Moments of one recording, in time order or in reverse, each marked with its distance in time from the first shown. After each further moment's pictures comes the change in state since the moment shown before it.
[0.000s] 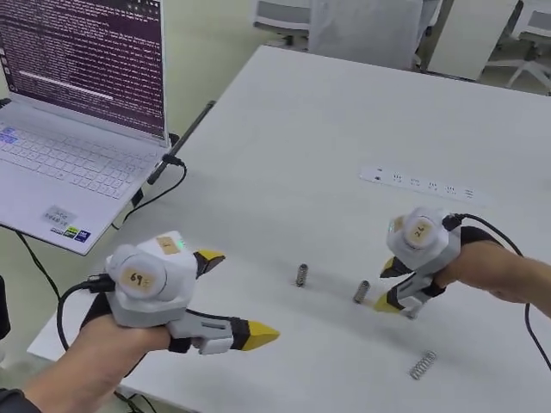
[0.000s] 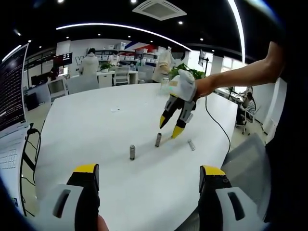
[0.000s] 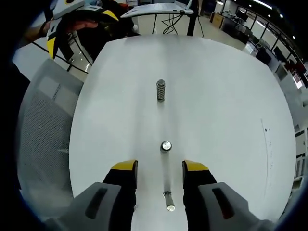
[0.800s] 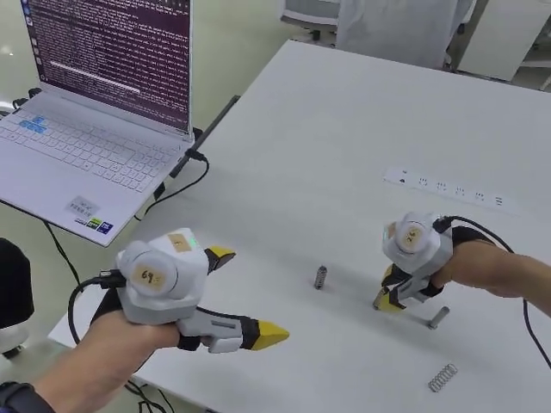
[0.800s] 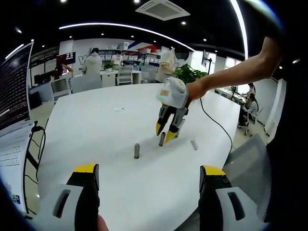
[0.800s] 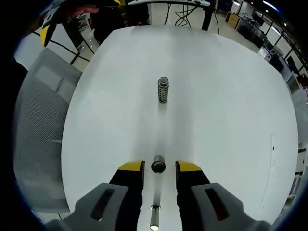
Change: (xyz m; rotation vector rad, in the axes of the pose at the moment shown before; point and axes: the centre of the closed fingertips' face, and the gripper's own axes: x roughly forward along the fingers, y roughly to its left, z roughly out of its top) left arm -0.006 0.009 0.000 -0.010 0.000 0.025; right arm 0.033 -0.011 0.016 -0.120 0.079 0.058
